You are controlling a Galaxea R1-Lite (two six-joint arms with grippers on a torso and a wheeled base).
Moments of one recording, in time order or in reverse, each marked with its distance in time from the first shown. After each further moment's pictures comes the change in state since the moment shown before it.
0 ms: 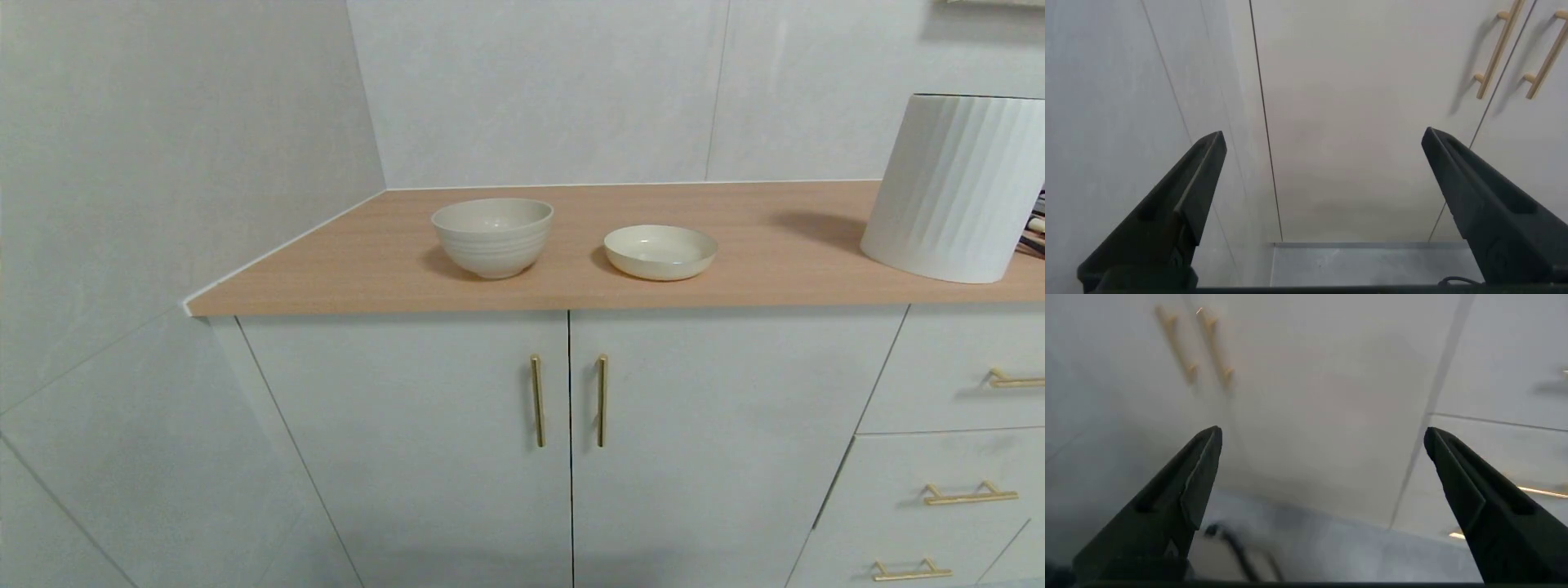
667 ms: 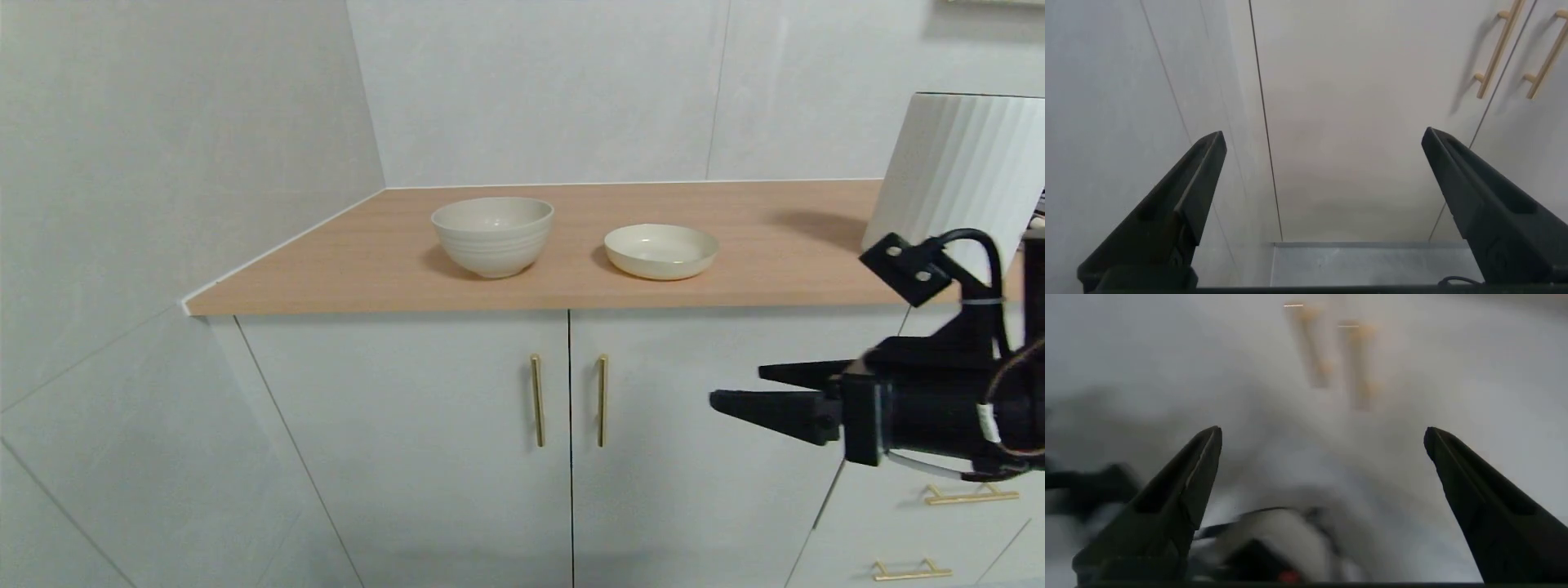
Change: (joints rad) left arm 0.000 0.000 0.000 0.000 0.000 0.000; right arm 0.380 0.881 -0.399 -0.323 0.139 0.168
